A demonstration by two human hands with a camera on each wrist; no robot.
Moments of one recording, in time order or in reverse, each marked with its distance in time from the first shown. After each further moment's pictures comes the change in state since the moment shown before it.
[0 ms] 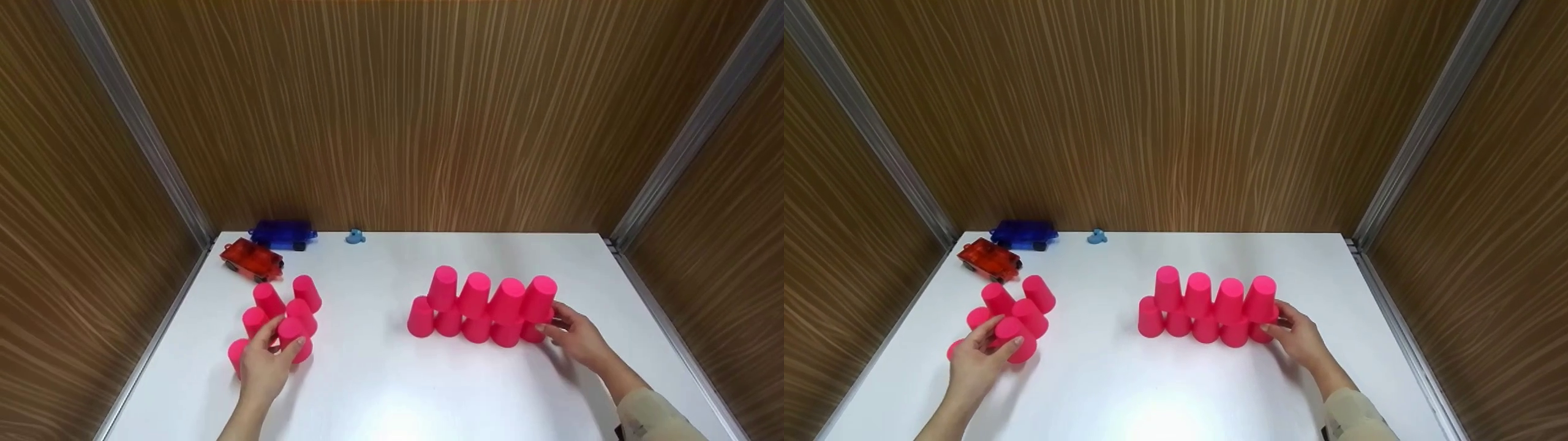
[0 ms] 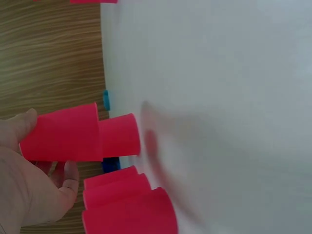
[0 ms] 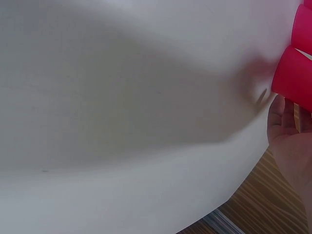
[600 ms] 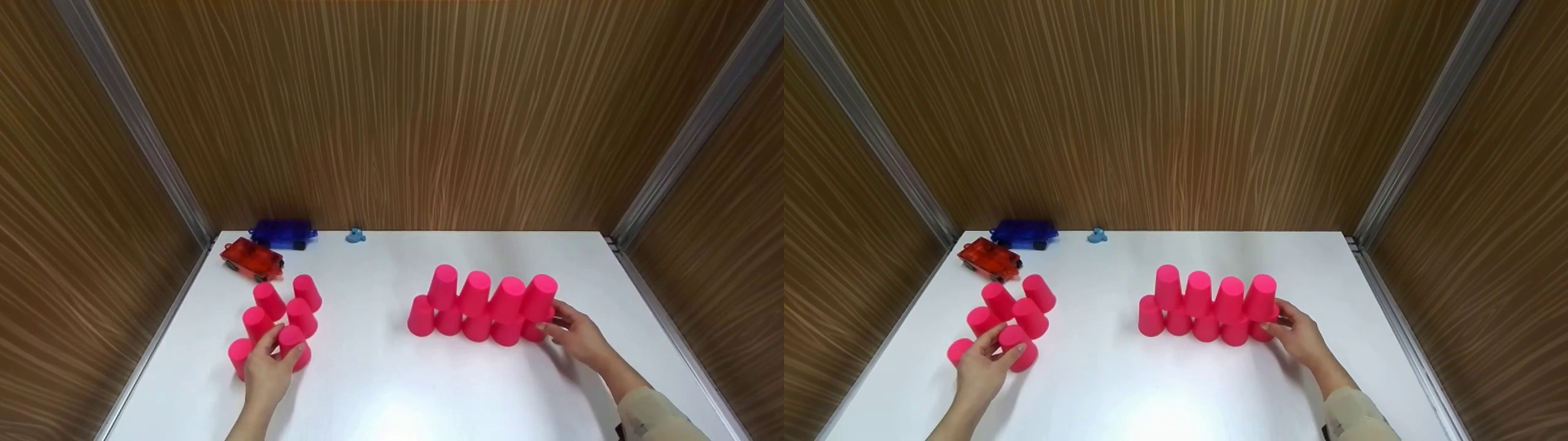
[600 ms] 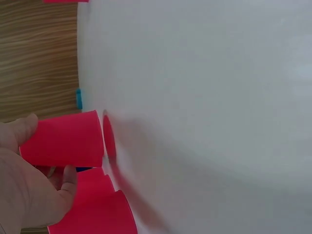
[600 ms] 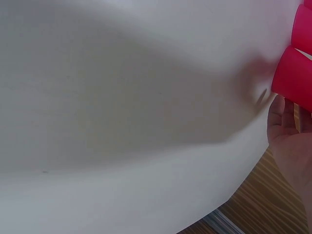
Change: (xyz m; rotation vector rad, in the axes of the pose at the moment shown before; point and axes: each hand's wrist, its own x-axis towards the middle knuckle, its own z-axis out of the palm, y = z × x) left_hand 0.006 -0.028 0.010 -0.002 0.019 -0.005; right_hand 0.000 0.002 -0.002 0.007 -0.010 0.017
